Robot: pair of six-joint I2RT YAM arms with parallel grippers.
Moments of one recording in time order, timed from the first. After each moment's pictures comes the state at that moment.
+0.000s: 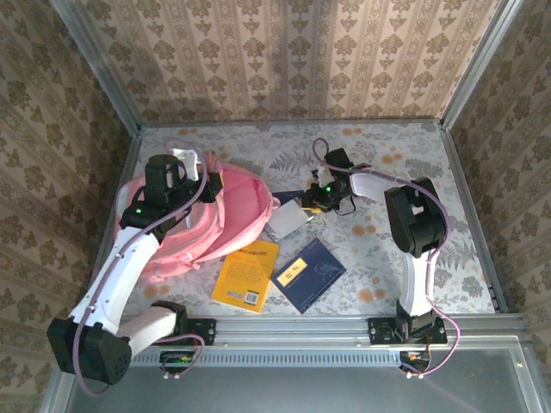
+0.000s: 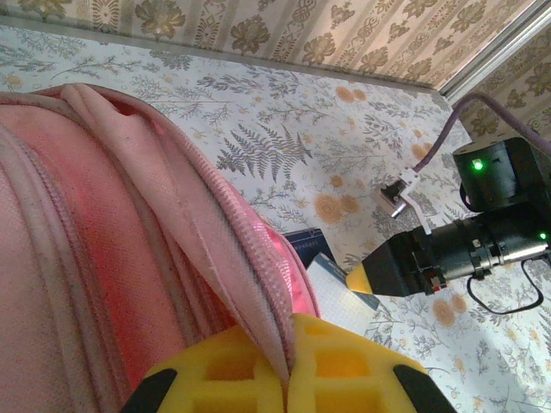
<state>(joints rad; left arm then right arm) -0.29 1.05 0.98 -0.44 0.34 -0.34 0.33 2.01 1.32 -0.49 -0.58 0.42</state>
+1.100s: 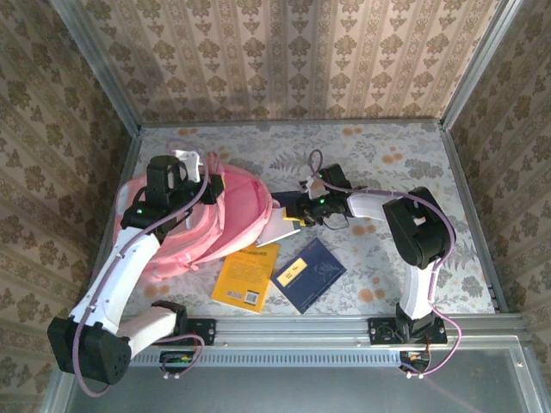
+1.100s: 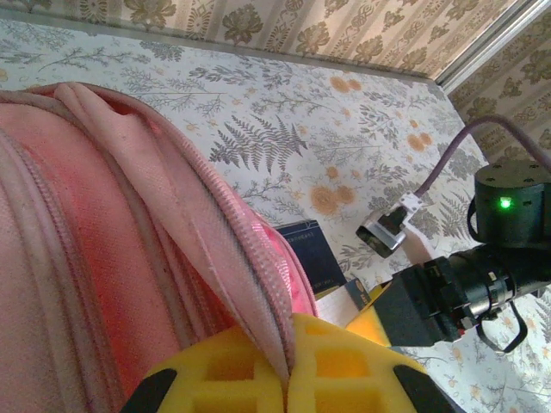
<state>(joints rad) -0.30 1.05 0.97 -0.44 0.36 -0.33 0.42 1.91 1.06 -0.05 -0.91 0.71</state>
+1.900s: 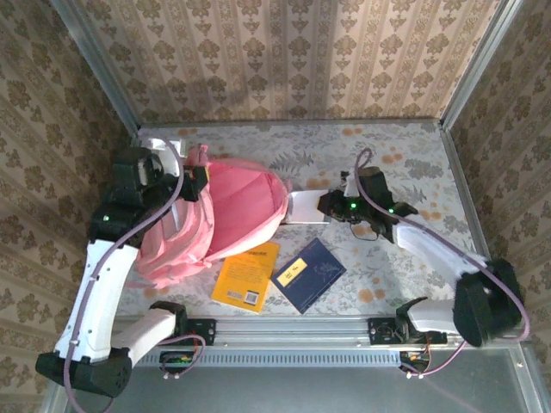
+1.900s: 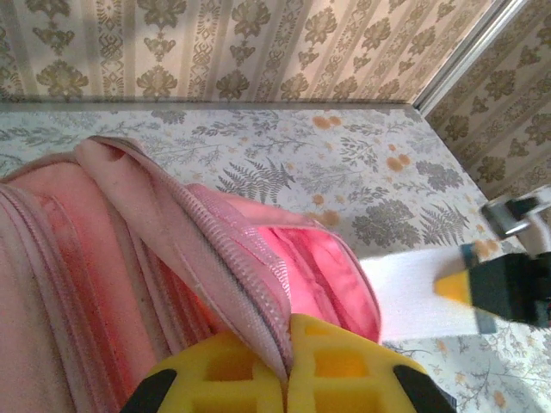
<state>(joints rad) -0.26 0.96 1.24 -0.73 0.38 -0.21 0.37 1.22 0.81 -0.24 -0.37 0.74</state>
